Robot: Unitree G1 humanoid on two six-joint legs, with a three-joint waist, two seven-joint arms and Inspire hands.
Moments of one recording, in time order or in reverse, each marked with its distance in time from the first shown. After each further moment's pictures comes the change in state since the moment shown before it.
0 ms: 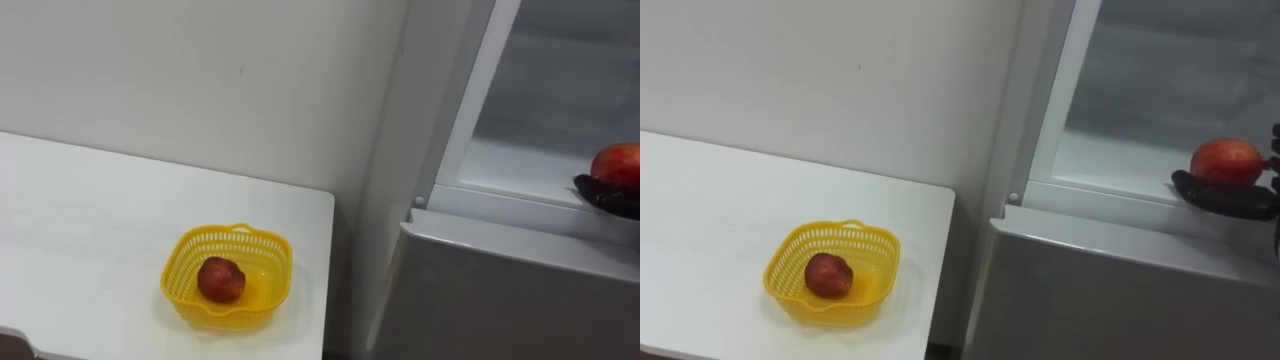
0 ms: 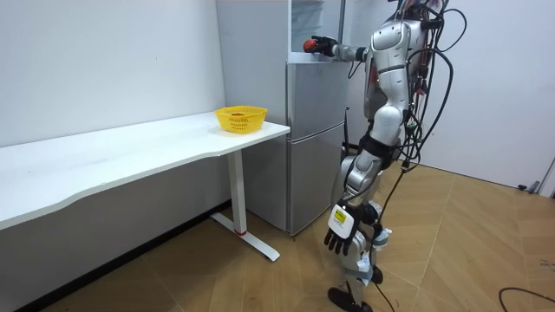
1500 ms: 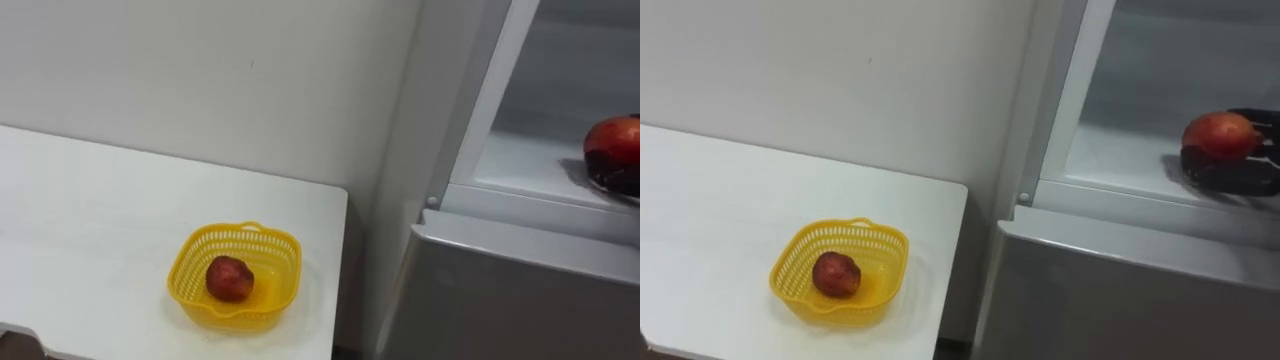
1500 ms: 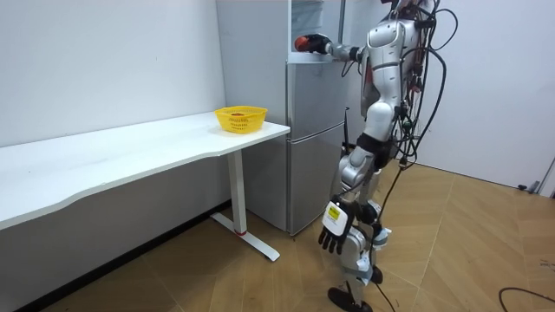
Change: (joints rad) left arm -0.067 0.018 -0.047 0.052 -0.009 0.000 0.023; right arm -0.023 -0.017 0.015 -0.089 -0.065 -0.007 0.011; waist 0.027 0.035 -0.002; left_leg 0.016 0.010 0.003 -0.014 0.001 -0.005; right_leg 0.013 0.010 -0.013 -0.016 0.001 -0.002
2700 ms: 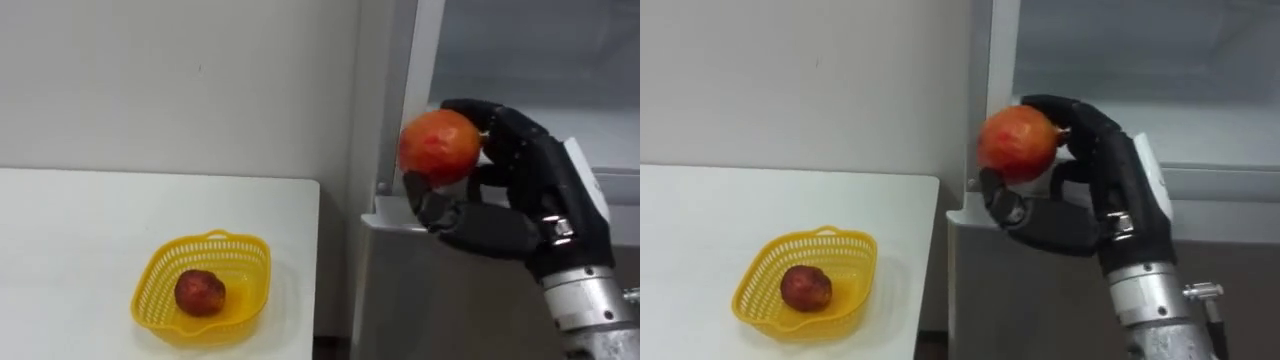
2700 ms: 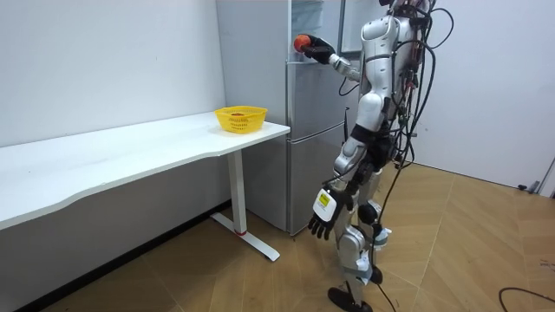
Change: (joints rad) left arm -0.033 -0.080 -0.029 0.024 -0.046 -0.088 0.038; right arm 0.452 0.365 0.066 -0.981 -0.257 -0.035 0.036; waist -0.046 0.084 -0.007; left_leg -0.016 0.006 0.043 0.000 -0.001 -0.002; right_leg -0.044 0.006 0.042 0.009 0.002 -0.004
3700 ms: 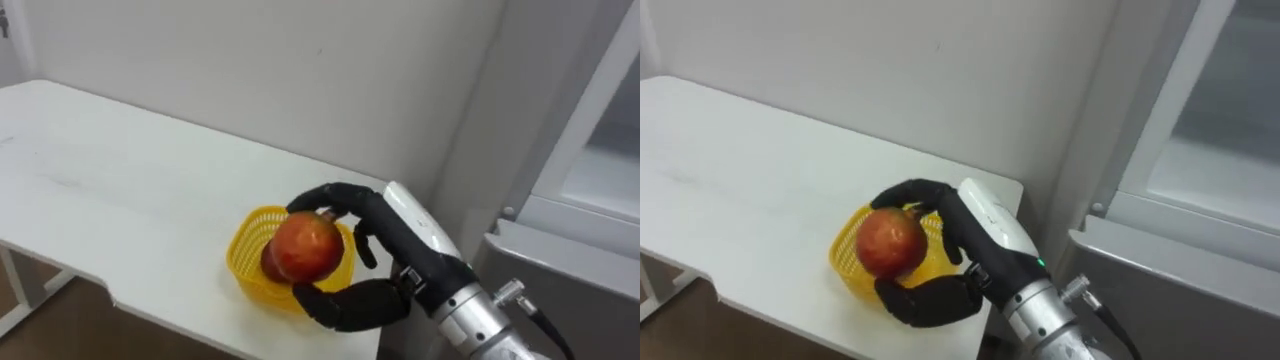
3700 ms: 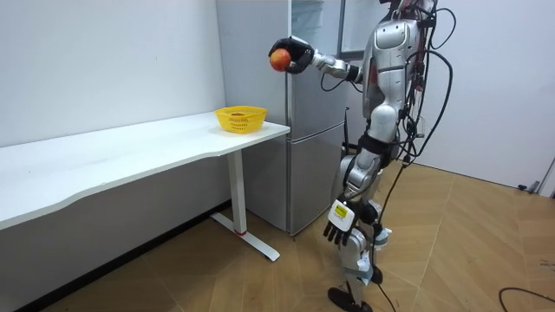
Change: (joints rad) left arm -0.098 0.053 -0.002 0.101 0.008 -0.013 -0.054; right arm -0.130 0.014 0.243 0.250 -0.340 0.002 0.120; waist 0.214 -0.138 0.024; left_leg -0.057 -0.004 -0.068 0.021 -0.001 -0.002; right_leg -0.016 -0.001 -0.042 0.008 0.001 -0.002
